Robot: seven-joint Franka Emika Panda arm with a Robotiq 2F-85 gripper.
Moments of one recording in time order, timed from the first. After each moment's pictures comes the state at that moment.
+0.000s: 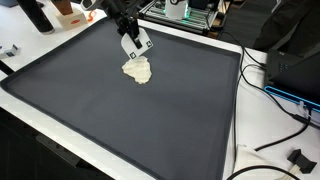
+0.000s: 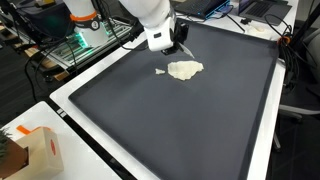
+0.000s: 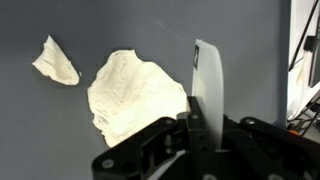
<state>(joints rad) -0.13 0.25 0.01 -2.21 0.87 2.27 -0.51</state>
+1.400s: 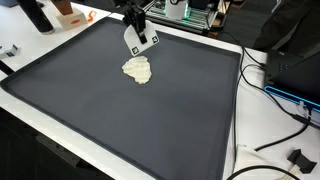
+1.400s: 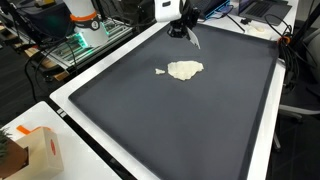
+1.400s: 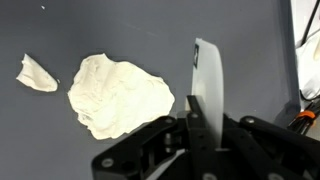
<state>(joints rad) -0.02 0.14 0.01 -2.23 0.72 2.37 -0.12</state>
